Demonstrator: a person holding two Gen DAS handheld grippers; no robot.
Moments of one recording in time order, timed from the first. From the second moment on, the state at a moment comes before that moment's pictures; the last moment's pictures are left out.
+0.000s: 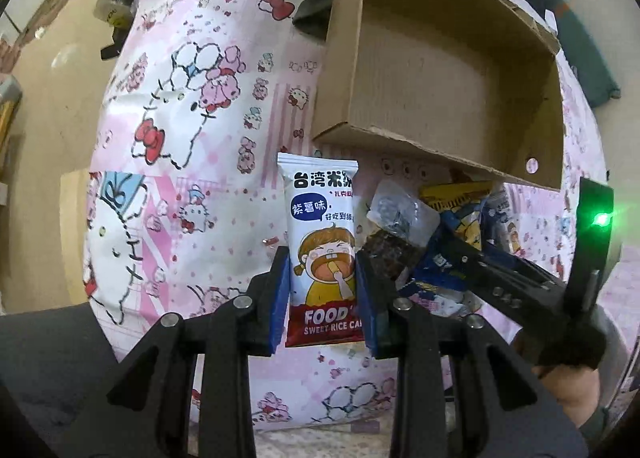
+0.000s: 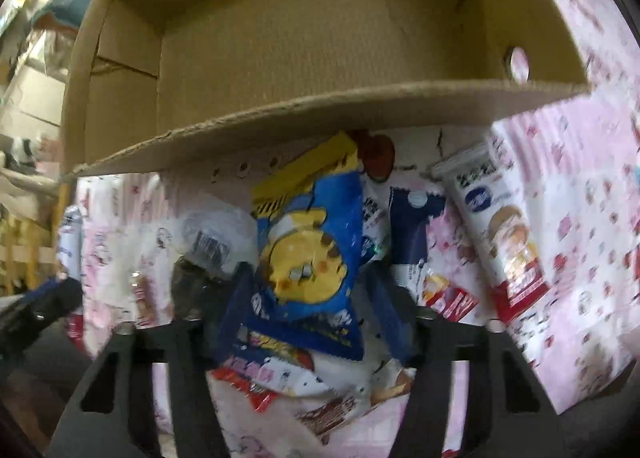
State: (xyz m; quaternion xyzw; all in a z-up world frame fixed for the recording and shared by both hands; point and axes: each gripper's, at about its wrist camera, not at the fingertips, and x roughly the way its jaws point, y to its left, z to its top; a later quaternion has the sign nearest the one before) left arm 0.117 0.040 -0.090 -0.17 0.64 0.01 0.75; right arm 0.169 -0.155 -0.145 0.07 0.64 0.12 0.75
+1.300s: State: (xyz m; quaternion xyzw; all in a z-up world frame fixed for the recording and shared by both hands) left arm 0.218 -0.007 -0.035 -0.08 0.49 -0.01 0.87; right arm 0.228 -0.244 -0.052 0.23 0.47 0.19 0.83
